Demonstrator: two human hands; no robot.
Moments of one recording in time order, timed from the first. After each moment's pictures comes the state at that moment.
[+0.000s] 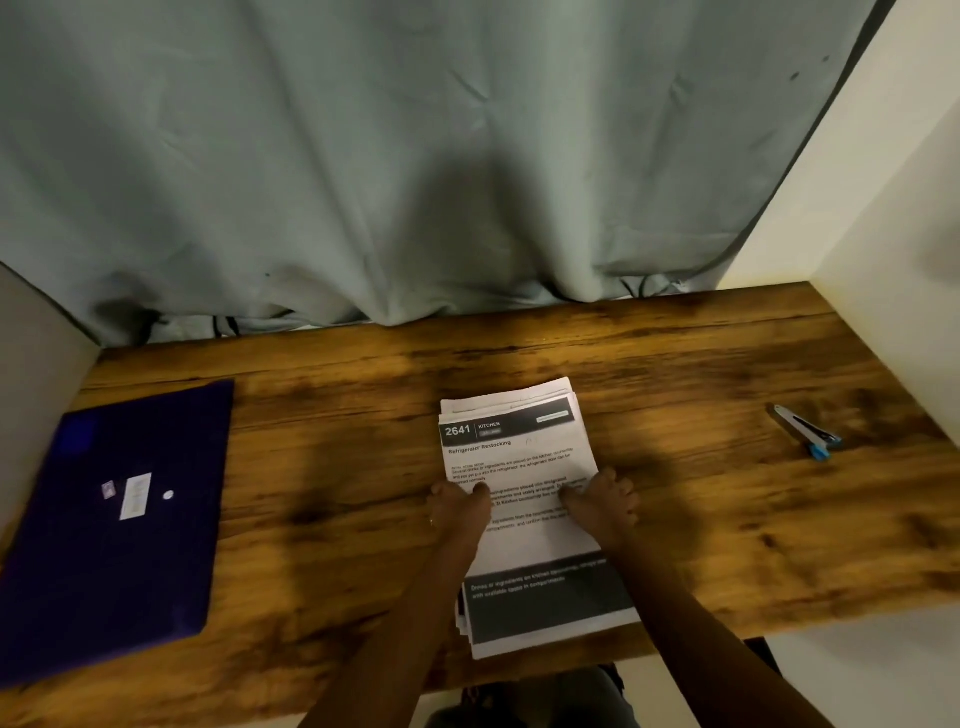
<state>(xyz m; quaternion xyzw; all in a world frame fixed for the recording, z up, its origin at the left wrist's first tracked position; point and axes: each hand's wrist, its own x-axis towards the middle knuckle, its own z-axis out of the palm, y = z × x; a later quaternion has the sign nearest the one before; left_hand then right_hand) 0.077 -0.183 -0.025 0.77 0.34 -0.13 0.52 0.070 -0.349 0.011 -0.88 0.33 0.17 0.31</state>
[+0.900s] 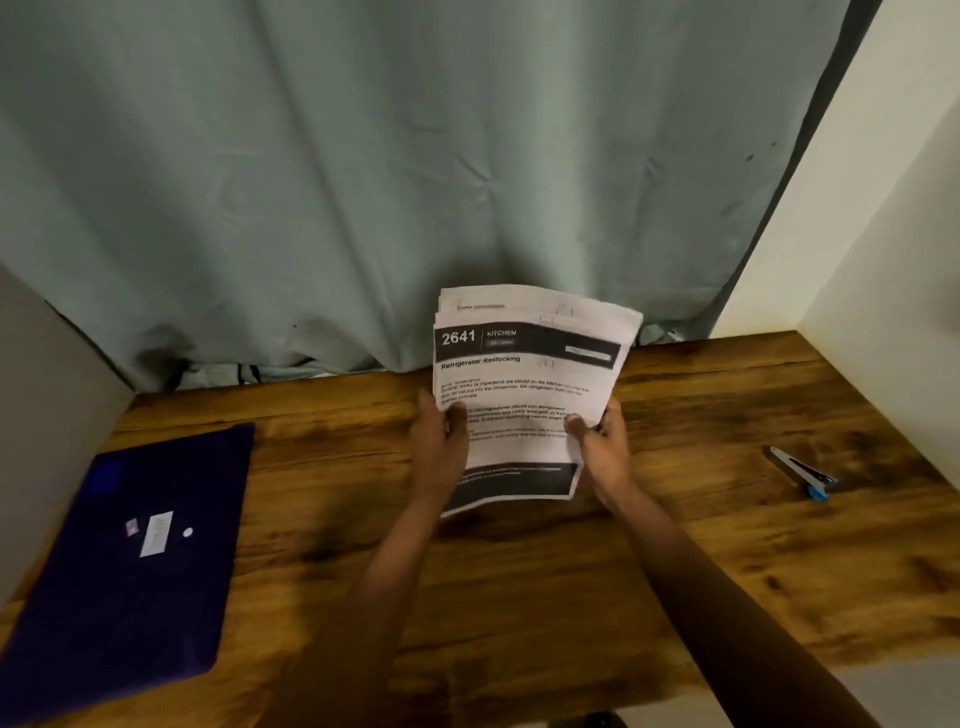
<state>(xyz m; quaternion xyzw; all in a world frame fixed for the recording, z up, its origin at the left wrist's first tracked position) 0.116 -0.155 0.118 0.79 0.01 0.14 0.60 0.118 -0.345 0.112 -0.68 0.15 -0.06 0.72</state>
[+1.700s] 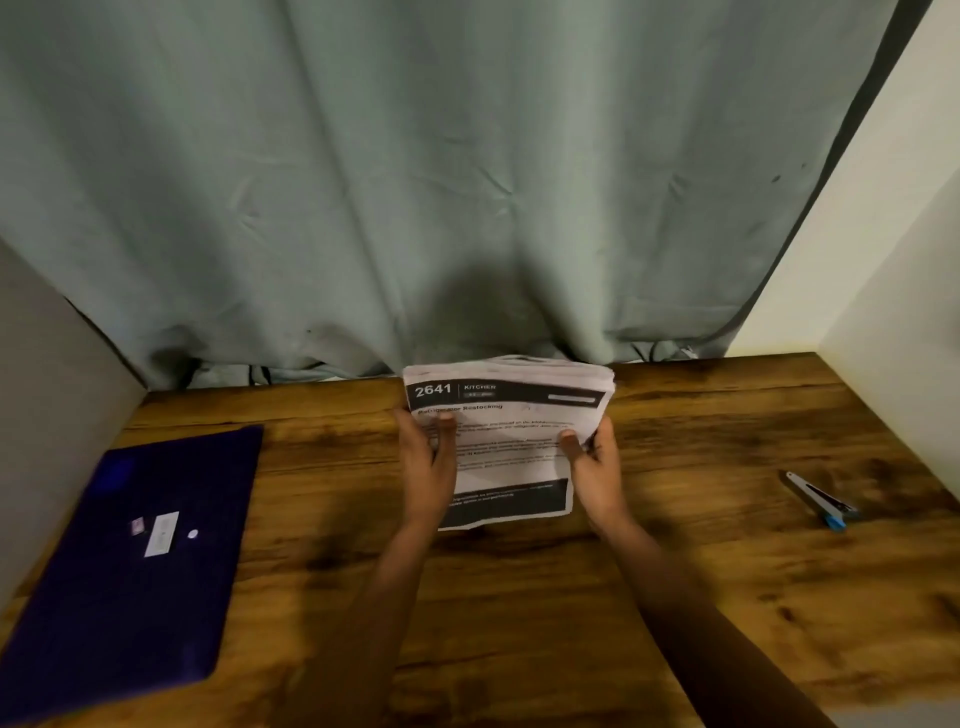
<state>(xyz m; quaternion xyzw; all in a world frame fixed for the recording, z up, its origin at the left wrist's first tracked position) 0.112 -0.137 0.115 0.73 0.02 0.22 0.65 0.115 -0.322 0.108 -0.69 0.09 -0.08 0.72</state>
